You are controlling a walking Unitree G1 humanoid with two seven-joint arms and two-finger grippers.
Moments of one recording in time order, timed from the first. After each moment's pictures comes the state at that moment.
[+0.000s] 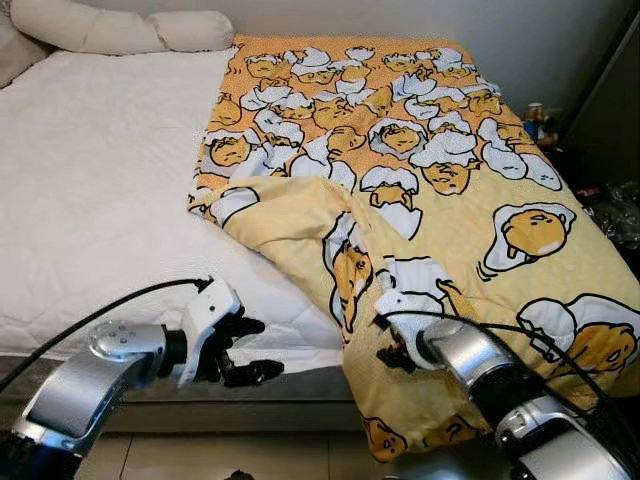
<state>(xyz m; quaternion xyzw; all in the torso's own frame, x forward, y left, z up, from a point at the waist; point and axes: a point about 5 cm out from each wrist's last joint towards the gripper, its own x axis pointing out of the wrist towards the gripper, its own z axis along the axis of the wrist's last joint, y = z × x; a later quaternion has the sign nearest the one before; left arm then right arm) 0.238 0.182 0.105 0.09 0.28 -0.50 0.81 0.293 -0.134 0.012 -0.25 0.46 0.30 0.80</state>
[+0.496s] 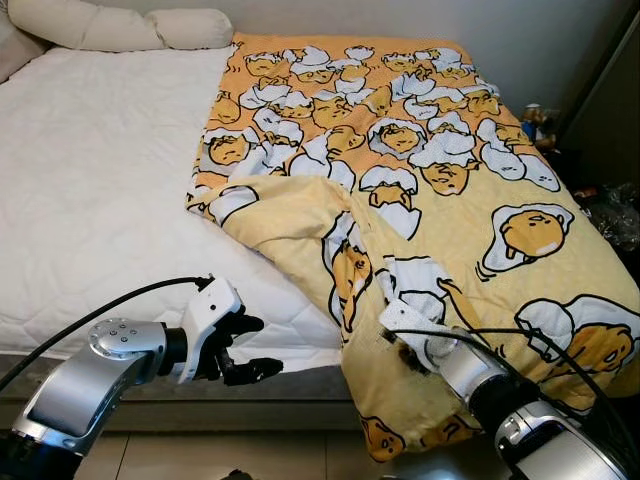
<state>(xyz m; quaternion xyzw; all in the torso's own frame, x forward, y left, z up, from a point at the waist) 0.239 0.183 0.105 0.10 0.28 -0.49 0.82 0.291 -0.153 -0.004 -0.39 0.41 0.22 0.79</state>
